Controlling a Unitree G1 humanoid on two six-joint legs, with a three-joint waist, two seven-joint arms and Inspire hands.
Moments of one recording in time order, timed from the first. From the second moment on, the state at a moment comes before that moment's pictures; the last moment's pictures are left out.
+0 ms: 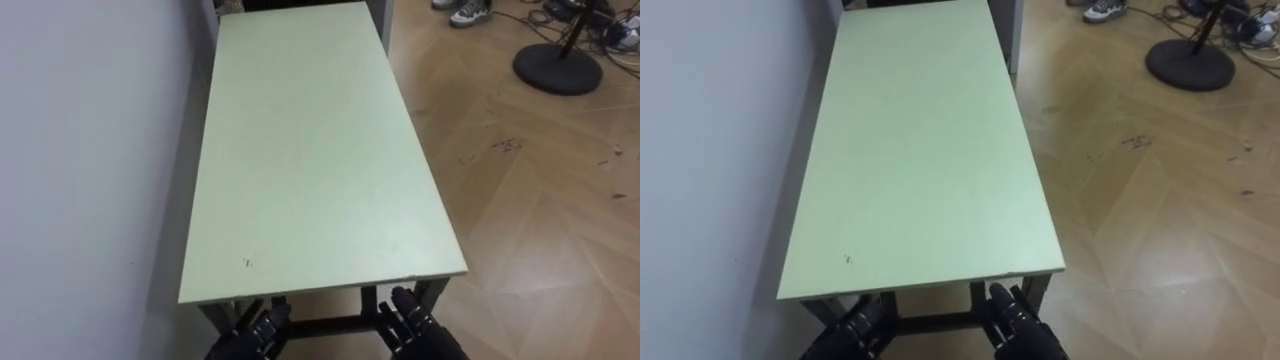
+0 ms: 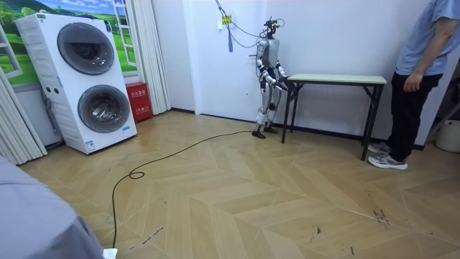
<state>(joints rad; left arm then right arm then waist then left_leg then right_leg) 0.18 0.18 -0.29 0.86 -1.19 0.02 -0.37 0.23 -0.20 0.25 0.68 1.36 0.03 0.39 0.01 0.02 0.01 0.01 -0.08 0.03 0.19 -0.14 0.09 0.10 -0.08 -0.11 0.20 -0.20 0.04</state>
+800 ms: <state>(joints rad) 0.29 0.19 -0.16 1.07 -1.01 -0.02 -0.29 0.28 -0.23 0.05 1.09 1.15 0.01 0.39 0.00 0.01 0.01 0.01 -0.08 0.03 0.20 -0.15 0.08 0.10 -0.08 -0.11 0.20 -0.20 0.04</state>
